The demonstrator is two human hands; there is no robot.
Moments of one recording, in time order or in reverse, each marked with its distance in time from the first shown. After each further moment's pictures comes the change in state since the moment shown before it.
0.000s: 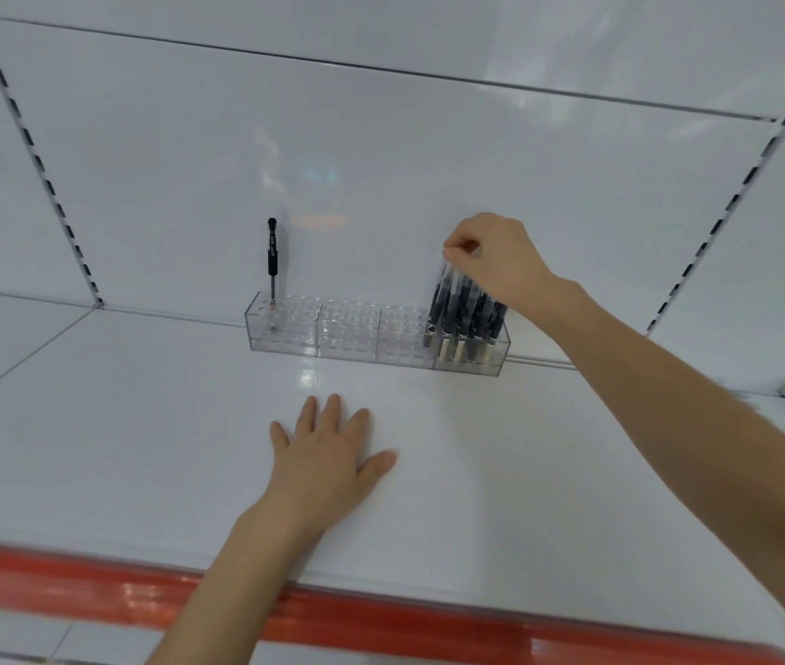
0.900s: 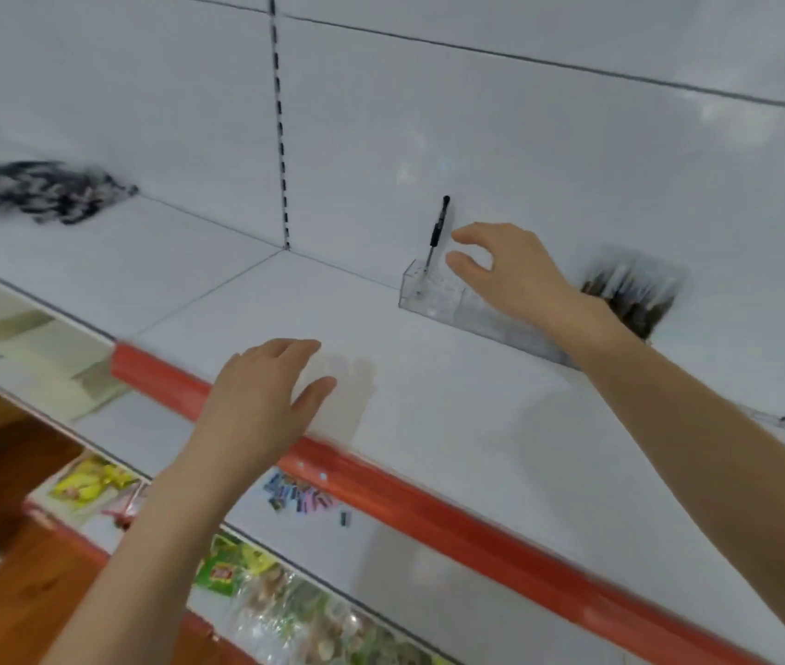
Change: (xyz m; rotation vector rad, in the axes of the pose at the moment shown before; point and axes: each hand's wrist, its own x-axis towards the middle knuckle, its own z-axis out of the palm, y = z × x) left_hand -0.127 -0.102 -0.047 -0.209 0.514 -0.225; right_hand -0.025 -0.130 0.048 0.105 -0.174 -0.284
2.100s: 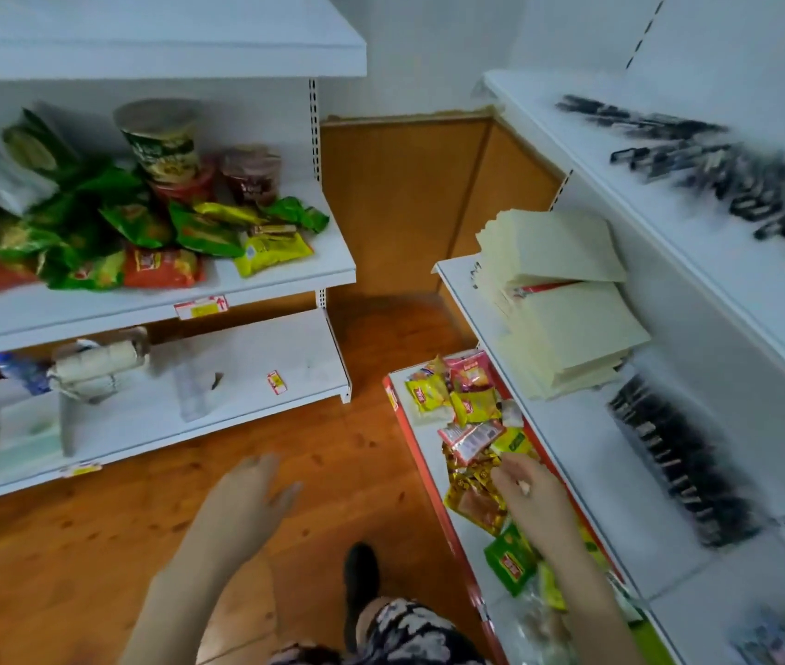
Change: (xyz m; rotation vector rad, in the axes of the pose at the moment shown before) left_hand -0.262 -0.524 -0.143 -0.037 -0.222 -1.096; right_hand 0.013 -0.441 0.470 0.512 -0.731 0.222
